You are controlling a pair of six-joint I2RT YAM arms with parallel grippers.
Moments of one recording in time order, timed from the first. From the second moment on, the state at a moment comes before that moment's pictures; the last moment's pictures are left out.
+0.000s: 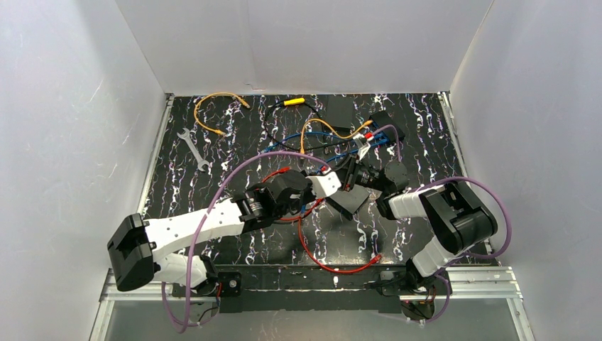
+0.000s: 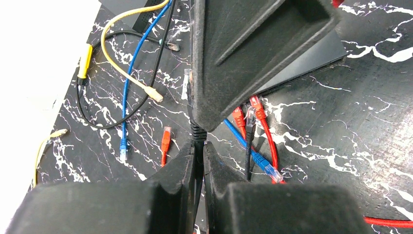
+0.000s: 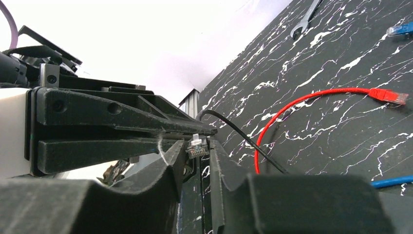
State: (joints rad) left arm -1.08 1.28 0.91 -0.15 -0.33 0.43; right arm 0.46 1.59 0.46 1.41 -0.90 1.04
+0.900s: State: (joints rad) left arm -0.88 1.13 0.87 -0.24 0.05 0.22; right arm 0.46 1.57 0.44 1.40 -0.97 0.85
